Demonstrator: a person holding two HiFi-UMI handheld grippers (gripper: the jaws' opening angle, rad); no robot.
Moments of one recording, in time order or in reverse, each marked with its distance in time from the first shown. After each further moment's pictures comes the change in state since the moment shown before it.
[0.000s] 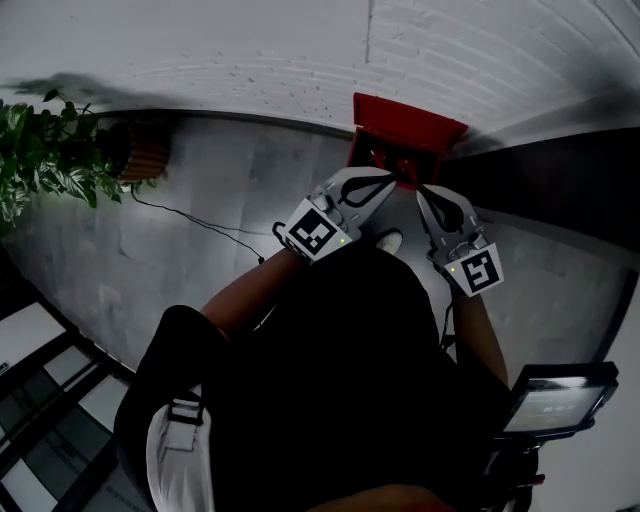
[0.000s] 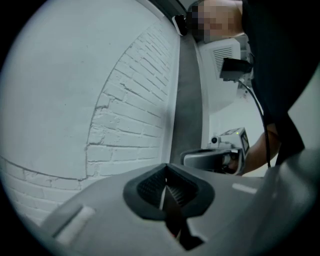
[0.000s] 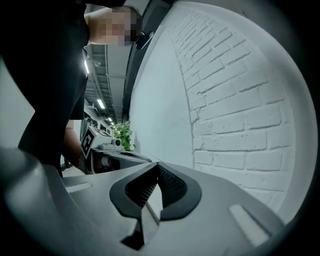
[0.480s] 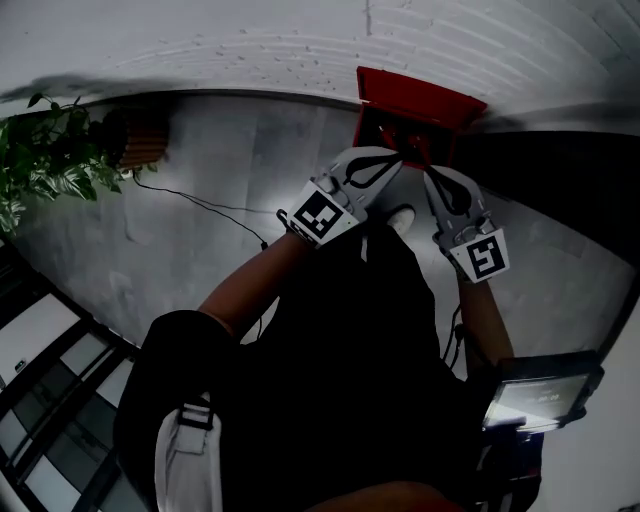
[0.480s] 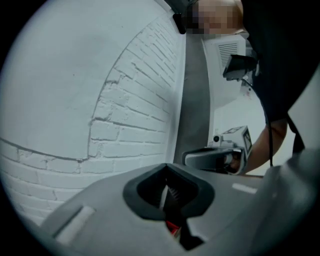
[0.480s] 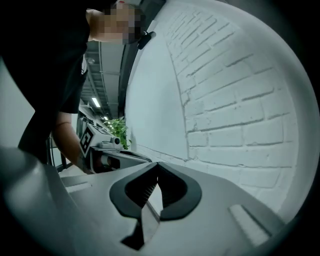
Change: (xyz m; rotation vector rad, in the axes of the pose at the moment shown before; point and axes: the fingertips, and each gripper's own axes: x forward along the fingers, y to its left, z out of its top) left arm 0.024 0.034 -0.072 -0.034 0.089 -0.002; right arm 0.023 -0.034 -0.073 0.047 0.017 -0.028
